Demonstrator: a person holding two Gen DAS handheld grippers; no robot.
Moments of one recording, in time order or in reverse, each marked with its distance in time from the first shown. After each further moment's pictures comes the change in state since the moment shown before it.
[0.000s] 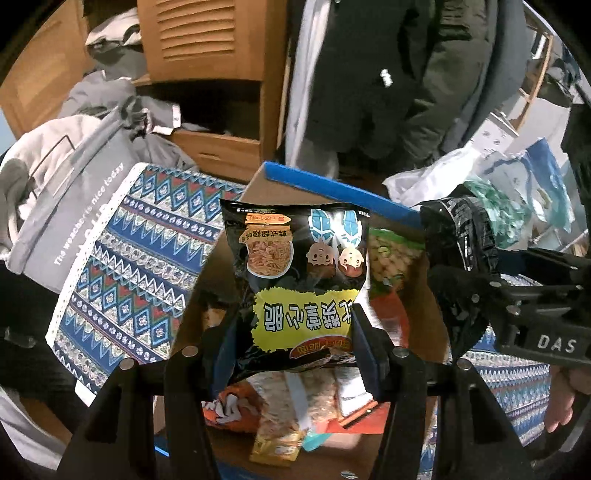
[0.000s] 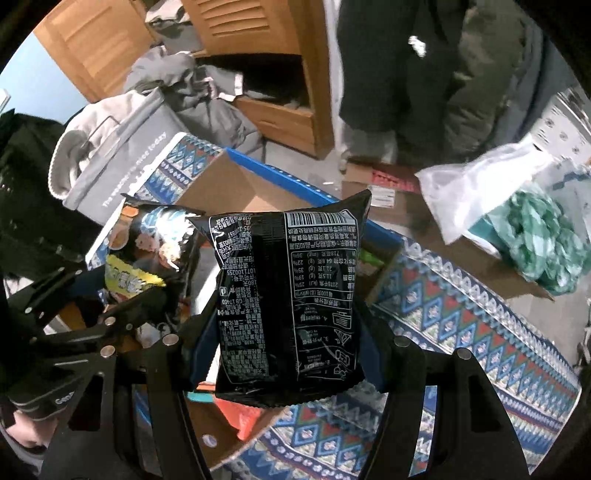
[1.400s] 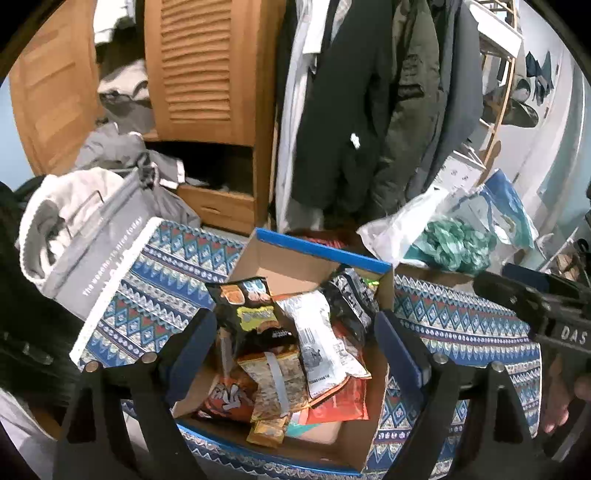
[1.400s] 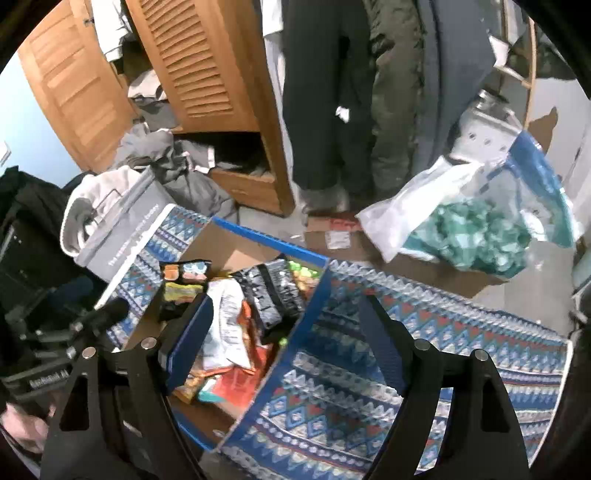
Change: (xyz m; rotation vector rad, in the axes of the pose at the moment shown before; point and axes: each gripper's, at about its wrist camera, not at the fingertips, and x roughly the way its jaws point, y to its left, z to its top) left arm -0.107 -0.023 -0.007 0.037 -0.217 -0.008; right arm -0.125 -0.011 -0.049 0.124 -0.270 -0.111
